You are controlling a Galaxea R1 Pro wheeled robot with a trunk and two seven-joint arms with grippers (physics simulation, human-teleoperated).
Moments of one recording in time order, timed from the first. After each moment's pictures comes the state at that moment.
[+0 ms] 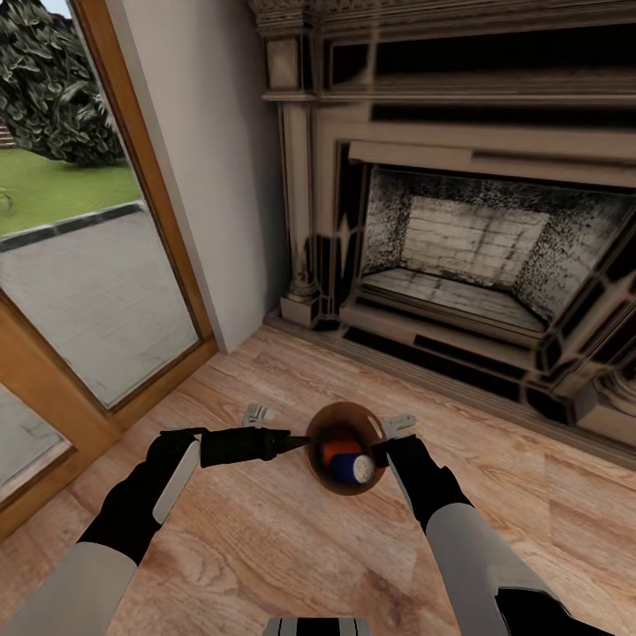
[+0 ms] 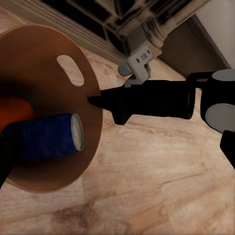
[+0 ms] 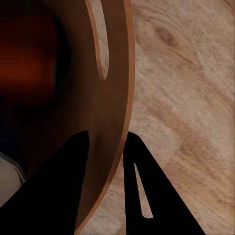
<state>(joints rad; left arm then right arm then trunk) -0.63 0.10 -0.19 -1.12 0.36 0.73 -0.86 -0.79 0.17 -0.12 -0.60 0.45 0.56 0.00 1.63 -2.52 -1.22</state>
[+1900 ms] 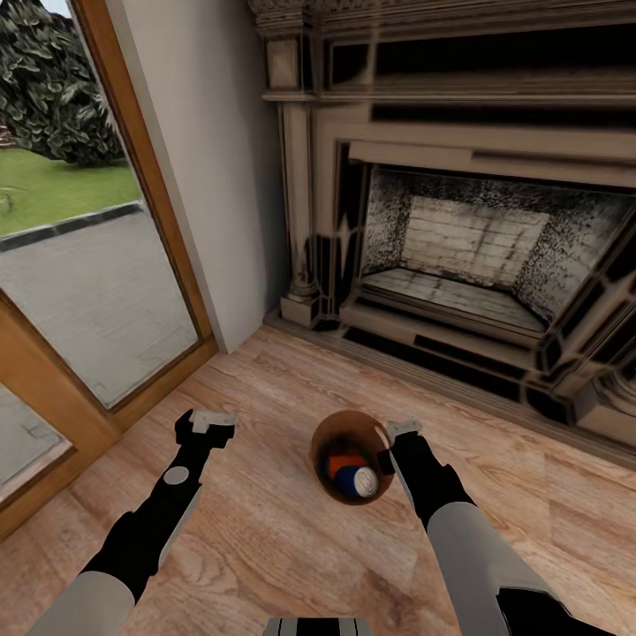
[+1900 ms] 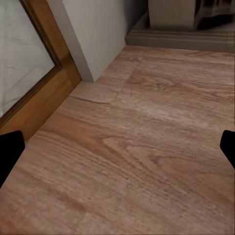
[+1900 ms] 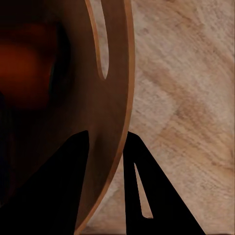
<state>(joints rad) -0.55 0.09 -0.20 -0.96 -0.01 0.04 0.20 -0.79 0.17 -0.14 -0.63 0.46 0.72 0.00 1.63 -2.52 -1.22</state>
